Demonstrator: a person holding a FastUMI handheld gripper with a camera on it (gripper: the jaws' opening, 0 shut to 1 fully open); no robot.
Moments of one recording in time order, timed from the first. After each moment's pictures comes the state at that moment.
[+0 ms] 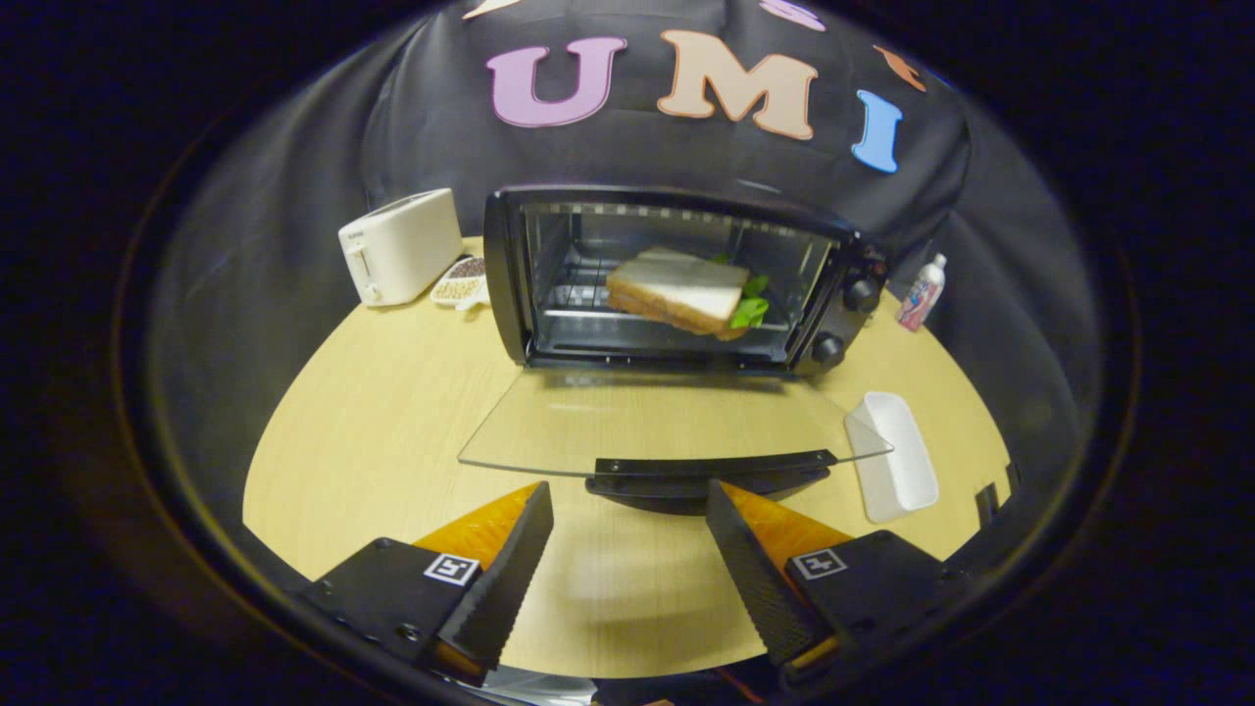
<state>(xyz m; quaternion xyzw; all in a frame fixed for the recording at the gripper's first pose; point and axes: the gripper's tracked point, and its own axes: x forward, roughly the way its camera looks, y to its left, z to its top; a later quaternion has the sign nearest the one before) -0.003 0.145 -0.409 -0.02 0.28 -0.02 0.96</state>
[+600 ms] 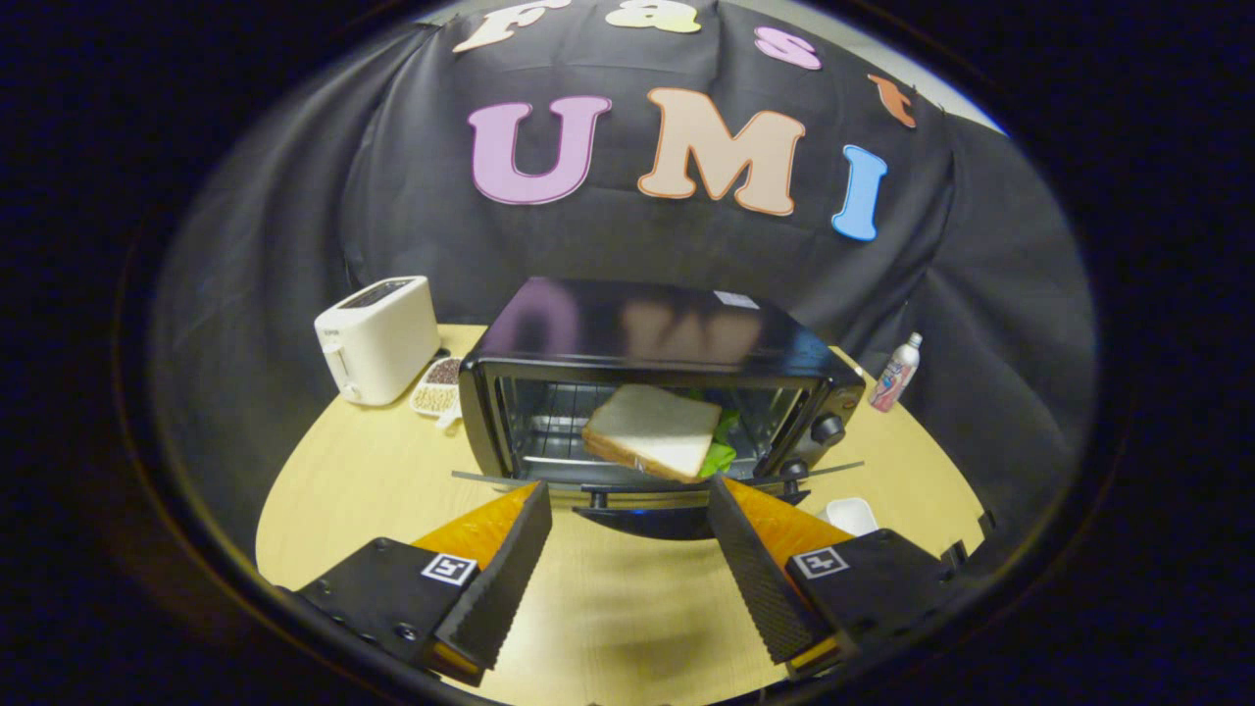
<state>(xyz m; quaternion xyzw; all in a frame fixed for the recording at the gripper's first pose) 0.062 0.139 -0.324 -0.01 0.18 -0.05 0.98</state>
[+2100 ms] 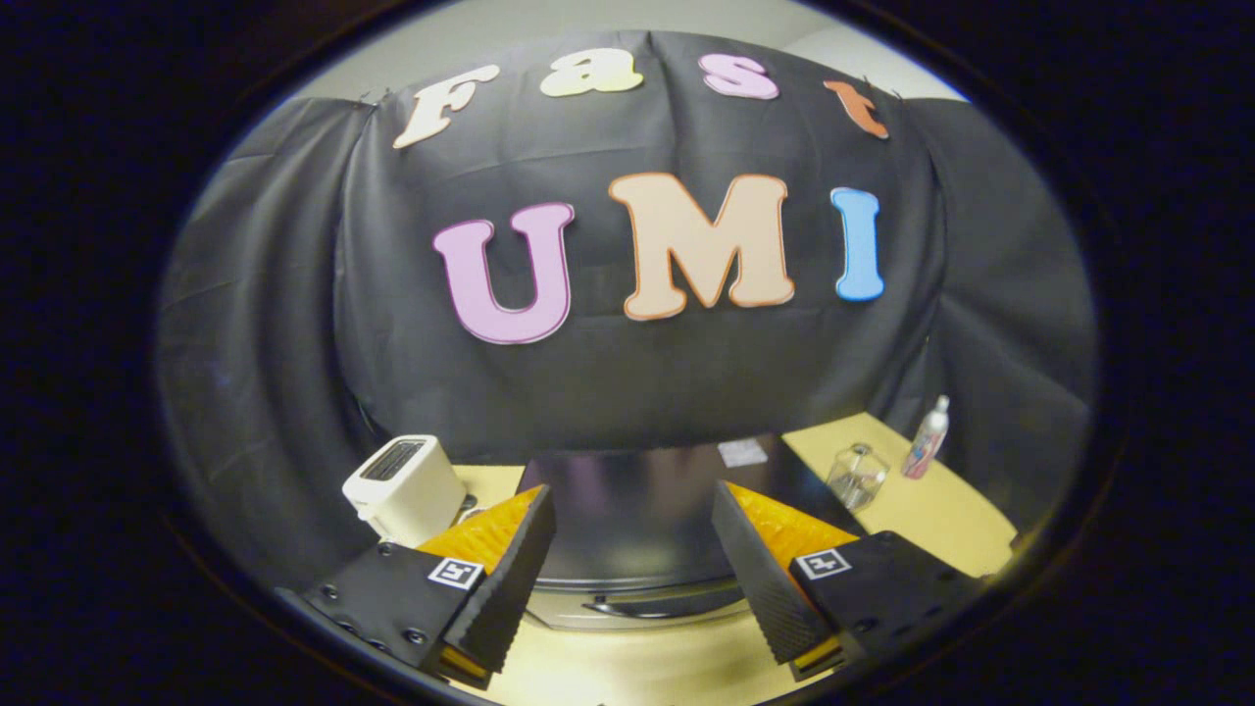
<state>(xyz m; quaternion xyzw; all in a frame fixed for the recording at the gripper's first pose) 0.135 0.100 -0.153 0.06 0.06 -0.02 1.00</state>
